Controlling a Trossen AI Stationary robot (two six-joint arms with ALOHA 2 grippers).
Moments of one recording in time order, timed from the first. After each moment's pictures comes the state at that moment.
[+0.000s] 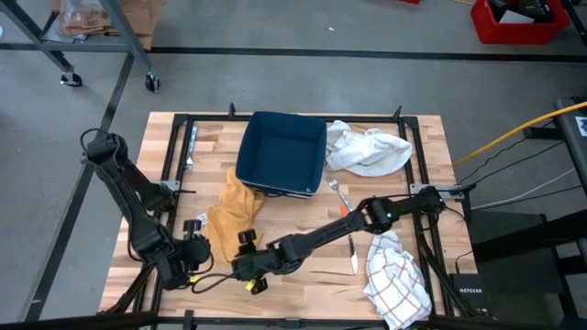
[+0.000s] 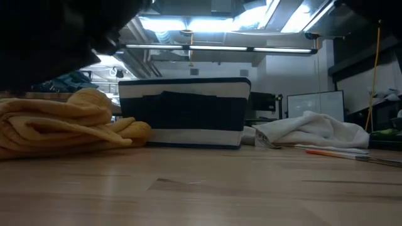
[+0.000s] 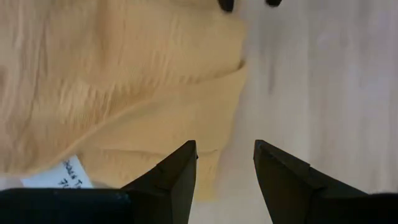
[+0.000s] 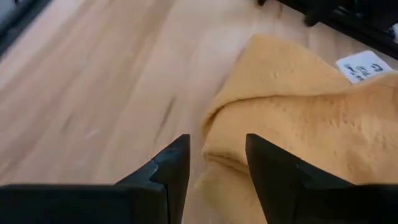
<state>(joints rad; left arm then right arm) -1.00 1.32 0.87 -0.88 -0.40 -0.97 0.38 2.60 2.34 -0.51 0.29 -0.11</state>
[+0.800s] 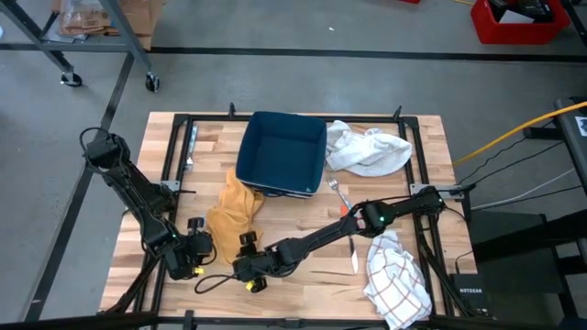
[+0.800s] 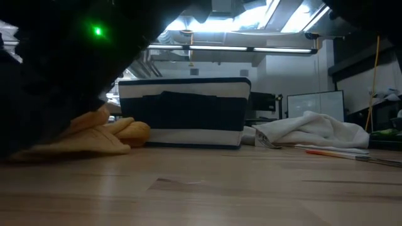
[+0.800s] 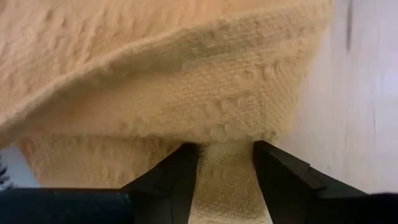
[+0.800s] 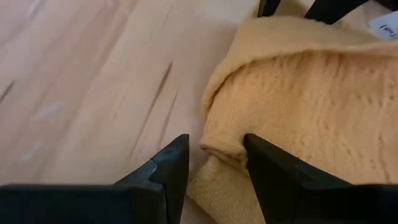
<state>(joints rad) -1.00 1.33 0.54 -0.50 -0.39 -0.96 0.38 2.71 2.35 -0.46 0.31 -0.11</state>
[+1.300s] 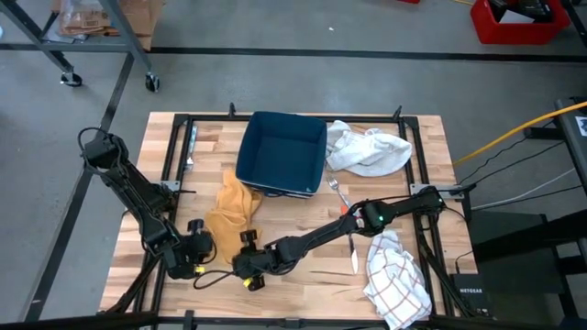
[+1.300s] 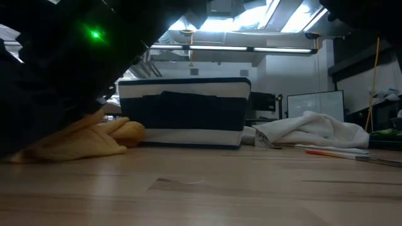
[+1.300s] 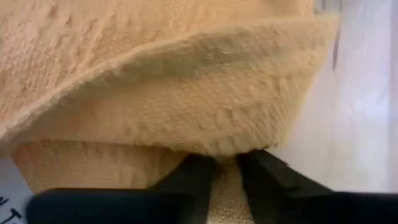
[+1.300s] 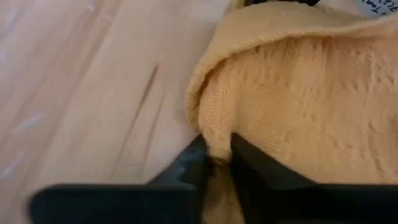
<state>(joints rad) -1.00 1.33 0.50 -0.41 -0.36 -1.08 0.37 2.71 2.35 -0.44 0.27 -0.05</state>
